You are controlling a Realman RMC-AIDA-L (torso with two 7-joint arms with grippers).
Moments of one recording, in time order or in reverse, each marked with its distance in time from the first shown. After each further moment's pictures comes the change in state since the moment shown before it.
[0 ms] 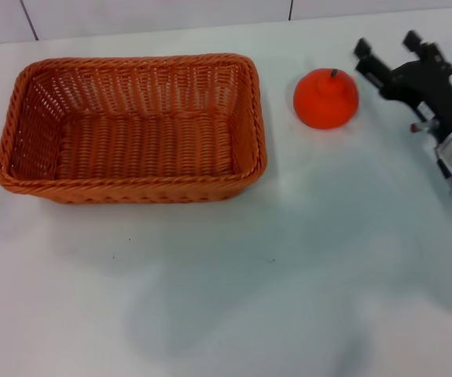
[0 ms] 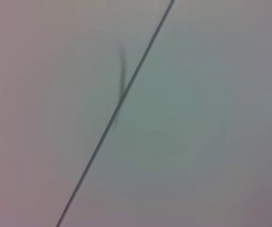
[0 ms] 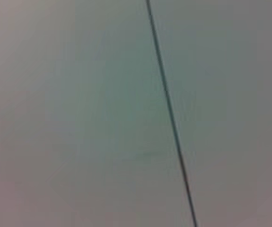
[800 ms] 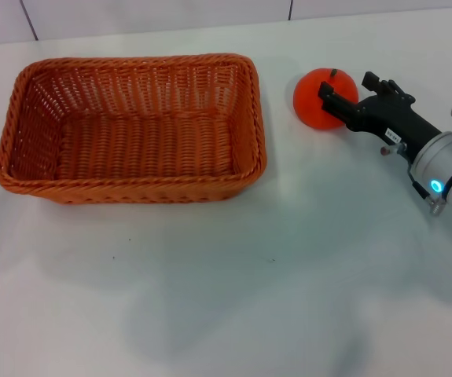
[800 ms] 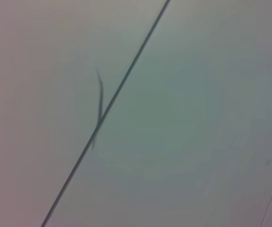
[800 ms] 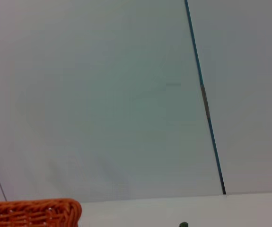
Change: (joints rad) left arm 0.006 0.002 0.005 -0.194 -0.200 0.082 0.215; right arm 0.034 -0.004 -0.044 0.000 -0.121 0.168 0.141
